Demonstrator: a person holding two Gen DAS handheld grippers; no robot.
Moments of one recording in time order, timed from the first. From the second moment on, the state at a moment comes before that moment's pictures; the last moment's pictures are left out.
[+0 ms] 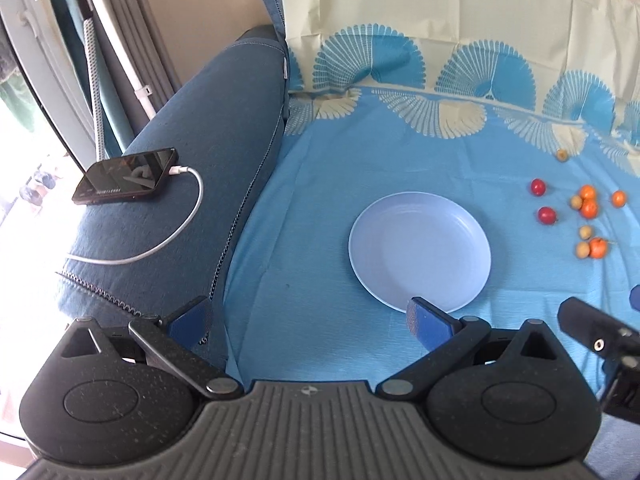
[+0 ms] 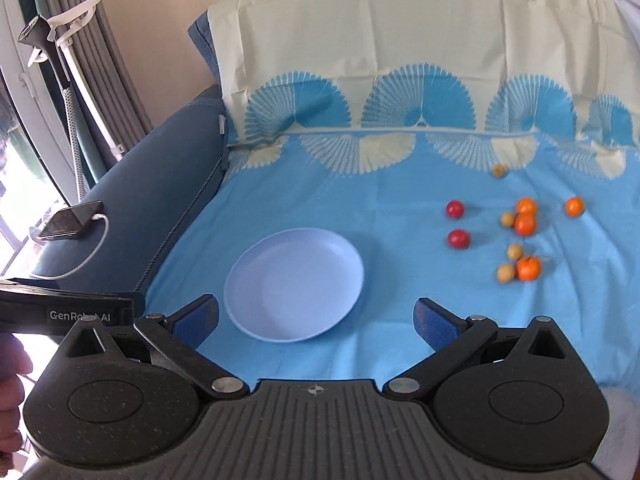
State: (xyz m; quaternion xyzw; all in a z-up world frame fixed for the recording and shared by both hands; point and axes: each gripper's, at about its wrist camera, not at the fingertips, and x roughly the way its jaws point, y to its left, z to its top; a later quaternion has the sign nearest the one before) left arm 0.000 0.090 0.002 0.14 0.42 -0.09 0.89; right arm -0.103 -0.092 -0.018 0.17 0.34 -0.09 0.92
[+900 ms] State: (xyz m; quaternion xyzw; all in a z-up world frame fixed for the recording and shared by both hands) left arm -0.006 0.115 0.010 0.13 0.42 -0.10 0.89; right arm -0.112 -0.057 -0.021 0.12 0.33 -0.08 0.93
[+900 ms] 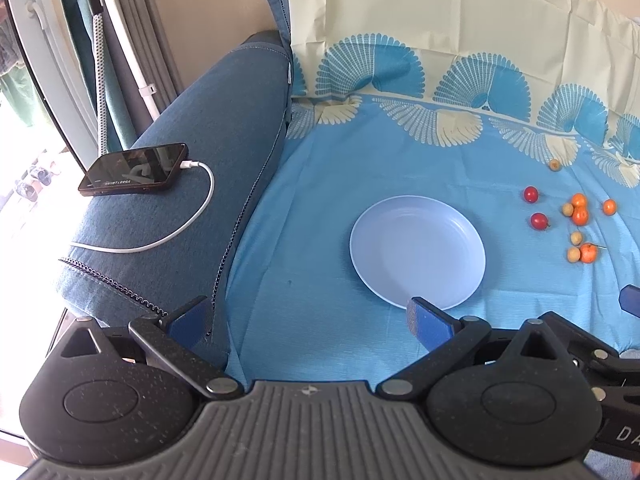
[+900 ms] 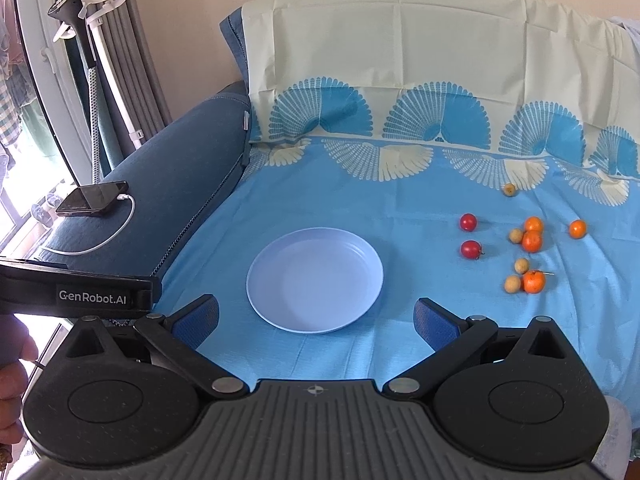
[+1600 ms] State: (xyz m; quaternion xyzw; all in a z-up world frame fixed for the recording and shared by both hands) left arm -0.002 0.114 0.006 0.13 0.42 -0.09 0.89; right arm -0.108 -0.057 -0.029 0.12 0.34 -0.09 0.93
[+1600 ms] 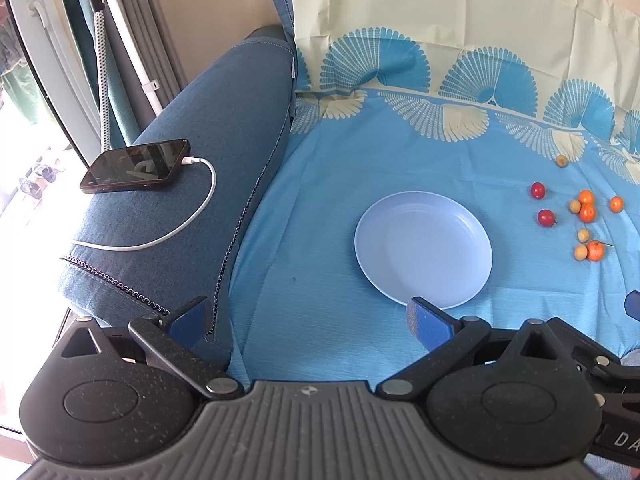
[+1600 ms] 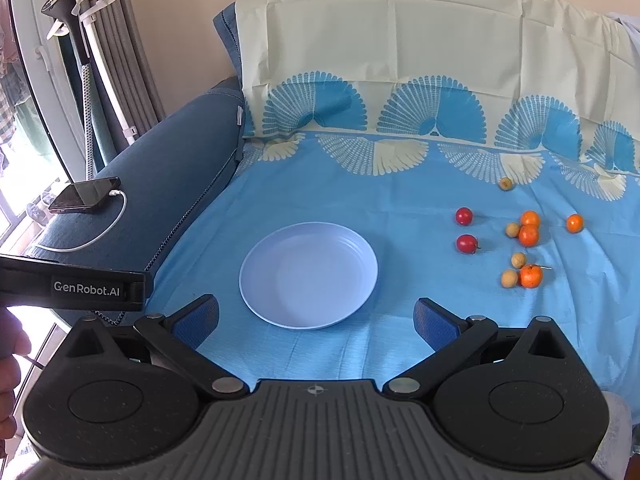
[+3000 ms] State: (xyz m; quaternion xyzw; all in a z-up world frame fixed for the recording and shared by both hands) left arm 0.035 -0.112 -0.053 0.20 0.44 -0.23 0.85; right arm -0.148 -0.265 -0.114 0.21 0.29 -0.35 0.87
